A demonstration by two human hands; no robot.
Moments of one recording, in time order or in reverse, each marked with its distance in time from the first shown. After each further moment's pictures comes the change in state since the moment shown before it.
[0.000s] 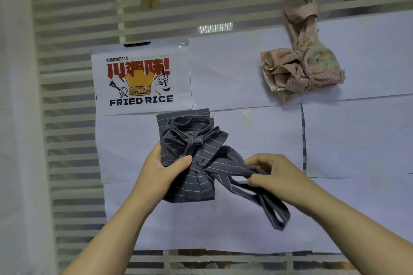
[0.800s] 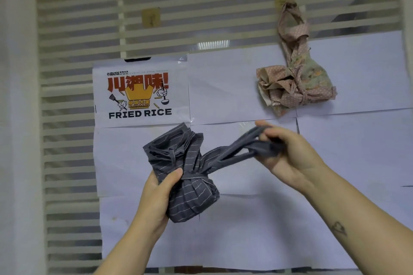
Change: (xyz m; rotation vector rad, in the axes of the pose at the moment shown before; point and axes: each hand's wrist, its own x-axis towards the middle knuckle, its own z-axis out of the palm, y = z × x) left_hand -0.005 -0.010 0.015 -0.447 0.103 -0.167; right_hand 0.030 -0.037 -0.032 1.166 0.111 0.048
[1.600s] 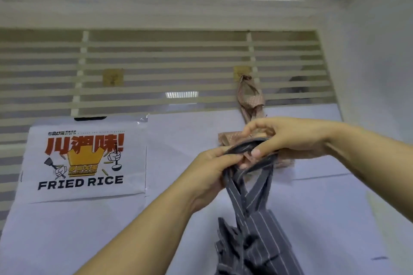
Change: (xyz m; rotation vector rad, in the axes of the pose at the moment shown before) left_hand 0.075 0.082 0.198 0.049 -0.686 -0.025; right_hand 0.042 -0.178 0.010 -1.100 -0.391 0.022
